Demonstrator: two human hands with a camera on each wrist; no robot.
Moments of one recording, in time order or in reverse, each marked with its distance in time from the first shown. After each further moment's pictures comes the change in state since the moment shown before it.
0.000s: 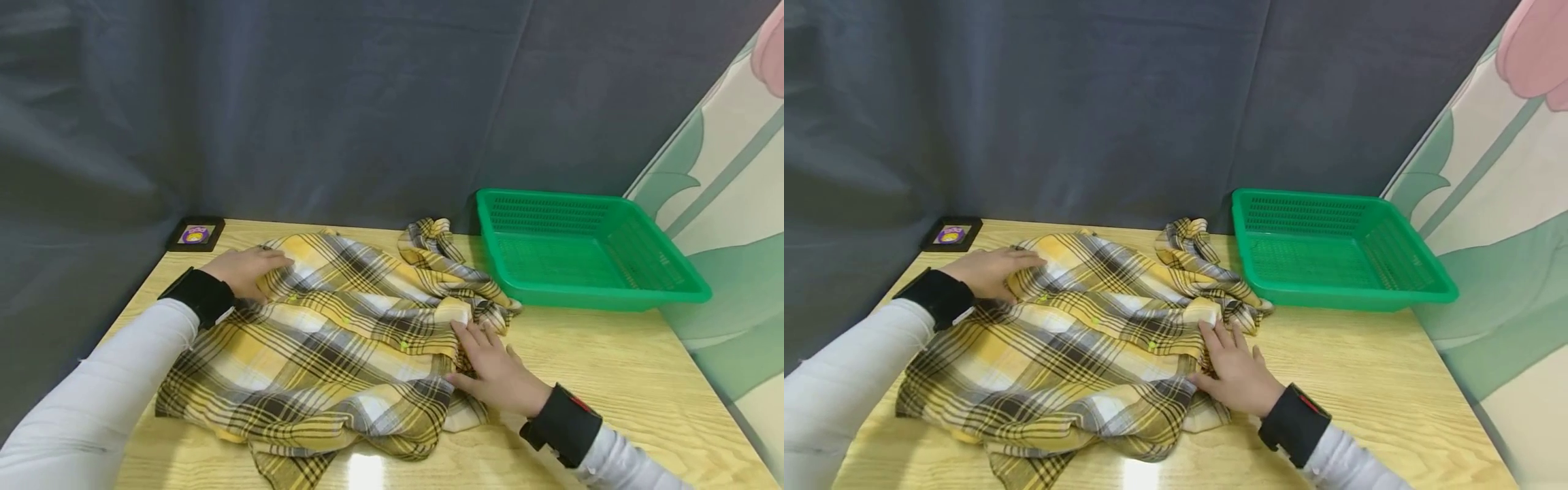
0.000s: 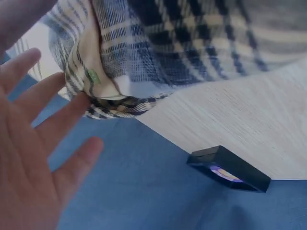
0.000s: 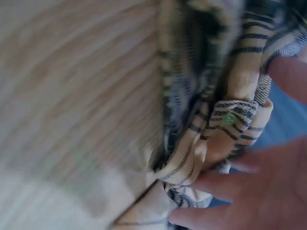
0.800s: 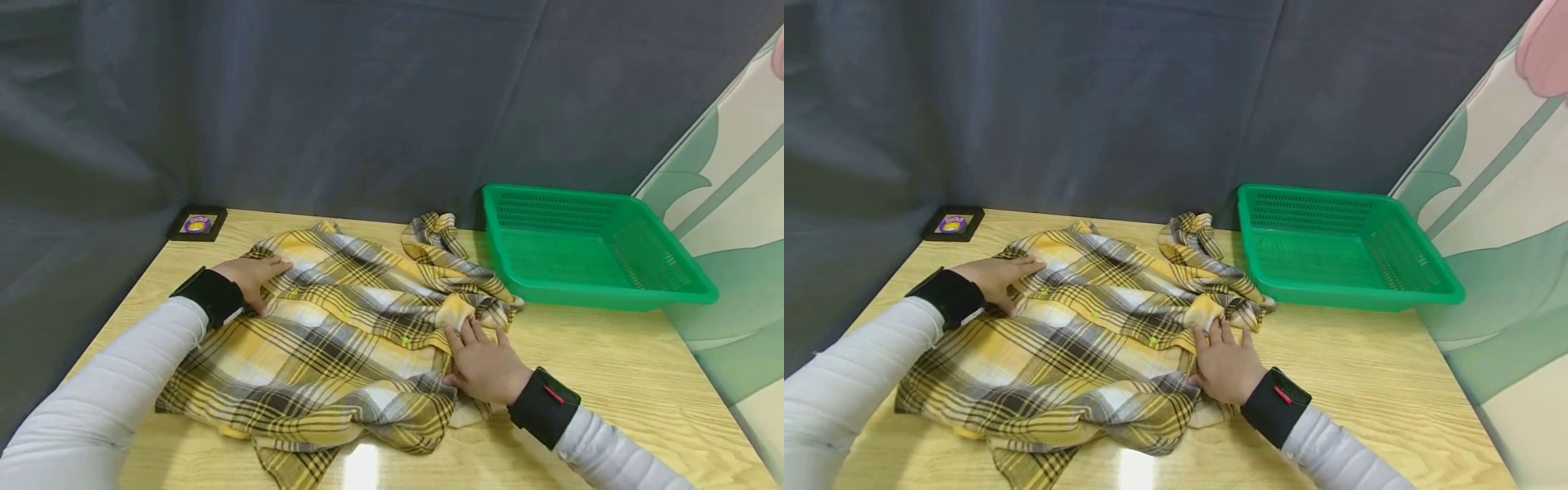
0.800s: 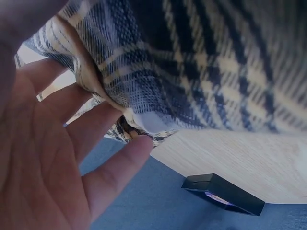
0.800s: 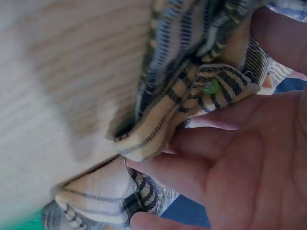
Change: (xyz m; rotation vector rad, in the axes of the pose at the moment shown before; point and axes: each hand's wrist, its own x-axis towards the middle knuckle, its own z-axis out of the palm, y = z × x) left_hand -0.002 0.020 0.001 -0.127 -0.230 -0.130; right_hand 0.019 -0.003 0.000 -0.367 -0.159 -0.027
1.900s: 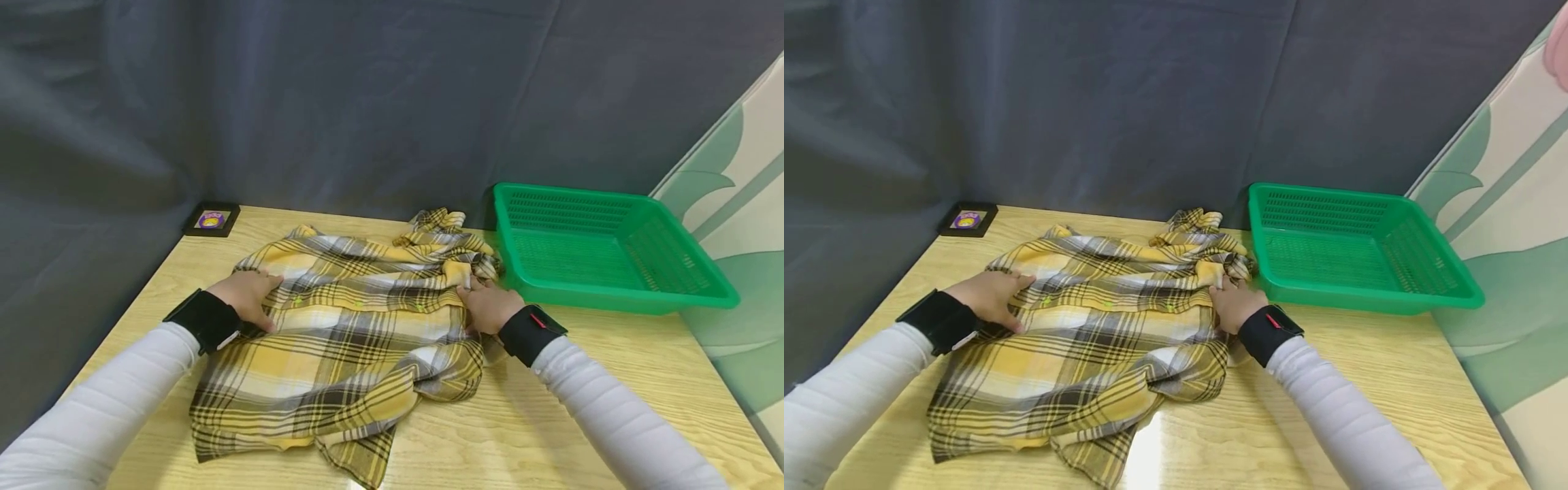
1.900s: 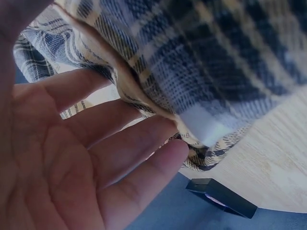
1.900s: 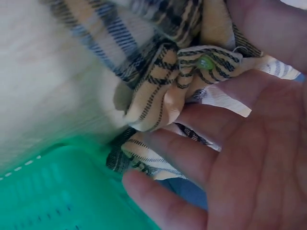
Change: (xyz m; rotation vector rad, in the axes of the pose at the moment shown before) left_hand -0.030 0.015 0.024 -0.007 0.039 -0.107; right_hand 0.071 0.043 -0.039 -0.065 -0.155 0.096
